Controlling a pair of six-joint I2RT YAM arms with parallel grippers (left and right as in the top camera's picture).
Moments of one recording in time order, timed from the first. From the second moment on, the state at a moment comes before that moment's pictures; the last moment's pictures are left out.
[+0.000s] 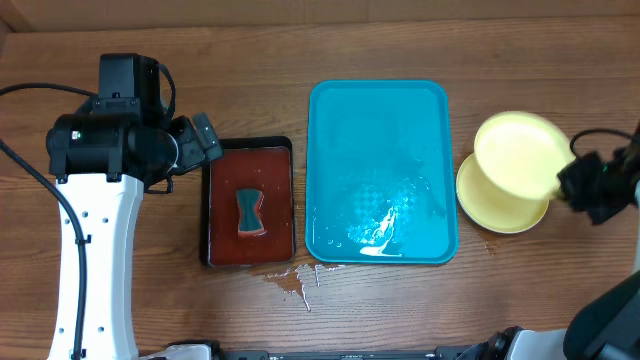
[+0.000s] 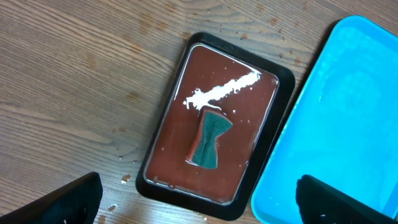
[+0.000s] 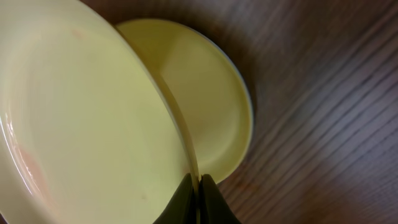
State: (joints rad) left arm 0.00 1.46 1.66 -1.38 -0.02 -0.45; right arm -0.52 1.58 1.25 -1.12 -0.24 0.52
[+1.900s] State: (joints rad) left arm 0.00 1.46 1.66 -1.38 -0.02 -0.45; right arm 0.02 1.03 1.17 -1.03 -0.46 0.13
